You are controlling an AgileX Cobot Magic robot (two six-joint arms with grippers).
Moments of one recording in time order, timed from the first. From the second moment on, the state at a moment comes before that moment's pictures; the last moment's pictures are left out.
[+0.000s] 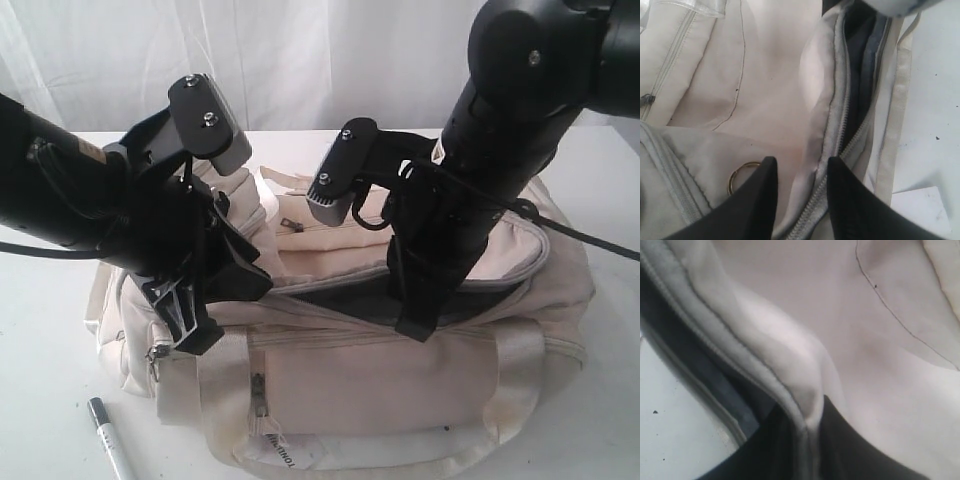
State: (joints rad) left arm -0.52 1.32 -0.97 -0.55 0.65 0.91; right arm 0.61 1.54 -1.21 0.06 1.02 -0.67
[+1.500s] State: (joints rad) left arm -0.62 1.32 -0.97 -0.60 0.75 1.34; right arm 0.59 1.57 -1.32 -0.26 0.73 -0.40
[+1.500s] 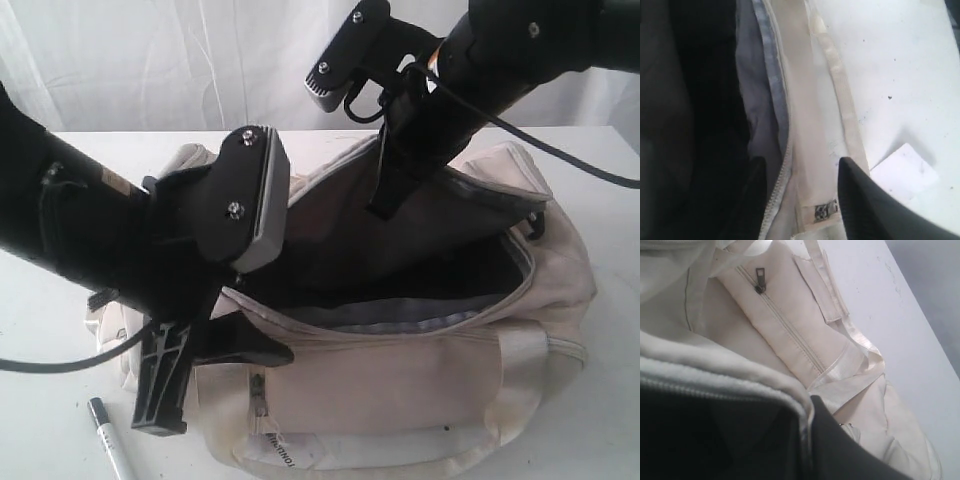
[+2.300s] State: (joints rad) left arm -0.65 1.38 -0.97 -0.39 0.67 1.36; right arm 0.59 1.57 -1.32 -0.25 0.67 -0.39
